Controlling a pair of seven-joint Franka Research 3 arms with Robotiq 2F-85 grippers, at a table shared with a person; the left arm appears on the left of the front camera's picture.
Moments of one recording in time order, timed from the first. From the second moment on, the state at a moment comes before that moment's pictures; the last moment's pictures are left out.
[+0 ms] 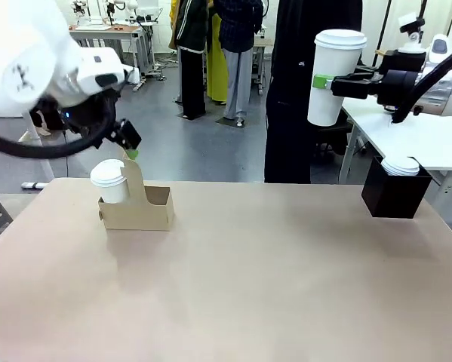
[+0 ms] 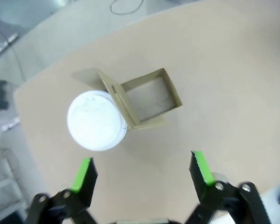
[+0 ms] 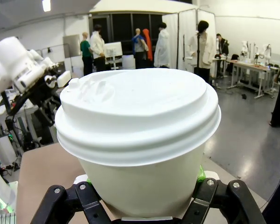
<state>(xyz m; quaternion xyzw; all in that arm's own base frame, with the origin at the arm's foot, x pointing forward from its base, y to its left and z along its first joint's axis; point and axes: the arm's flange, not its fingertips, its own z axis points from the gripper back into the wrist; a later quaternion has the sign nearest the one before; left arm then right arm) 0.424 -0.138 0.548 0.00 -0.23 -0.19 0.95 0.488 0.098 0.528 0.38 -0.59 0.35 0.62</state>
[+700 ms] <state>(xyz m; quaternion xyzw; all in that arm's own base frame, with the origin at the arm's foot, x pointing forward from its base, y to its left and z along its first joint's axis) 0.524 -0.136 0.517 -0.02 -0.12 -0.07 0.99 0.488 0.098 0.528 0.38 -0.59 0.35 0.62</state>
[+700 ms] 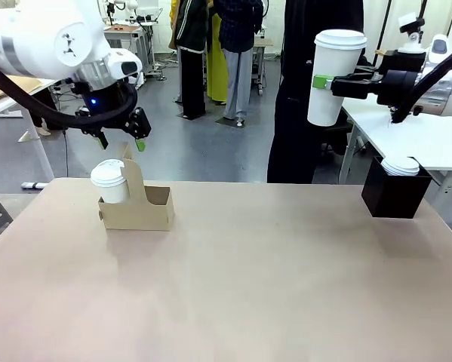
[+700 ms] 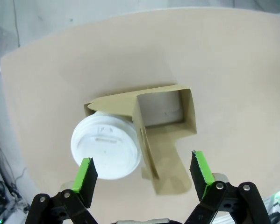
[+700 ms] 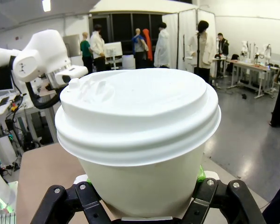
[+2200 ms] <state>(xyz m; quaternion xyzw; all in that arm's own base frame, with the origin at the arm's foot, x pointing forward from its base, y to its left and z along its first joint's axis) 0.535 -0.137 0.502 -0.01 -0.10 -0.04 0.99 0.488 0.098 0.528 0.38 -0.59 0.35 0.62</state>
